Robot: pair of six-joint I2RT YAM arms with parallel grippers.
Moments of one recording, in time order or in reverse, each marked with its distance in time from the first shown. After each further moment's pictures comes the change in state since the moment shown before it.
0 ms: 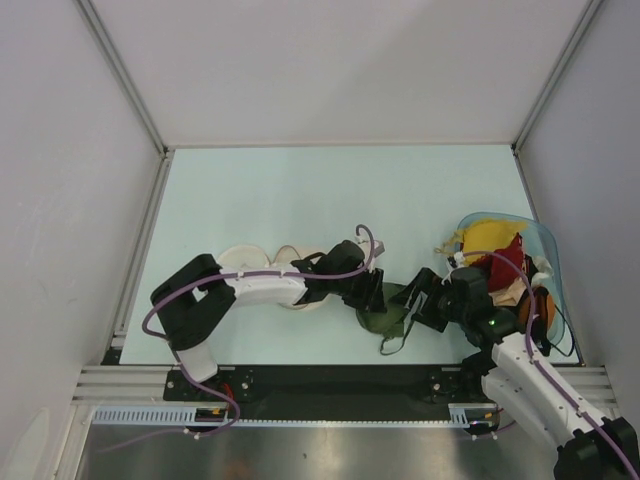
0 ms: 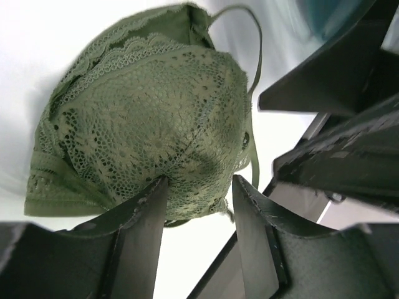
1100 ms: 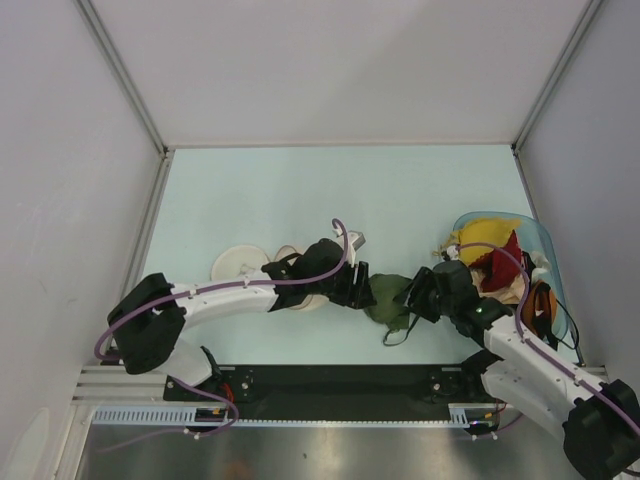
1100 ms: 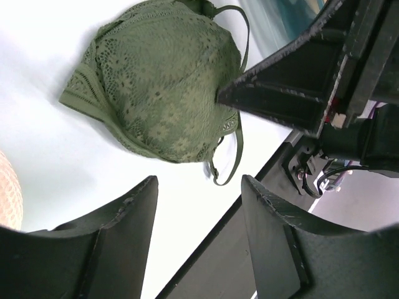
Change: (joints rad) left arm 0.004 -0.242 -0.085 -0.064 -0.112 -0.029; right arm 0.135 0.156 0.067 0.026 0.249 0.032
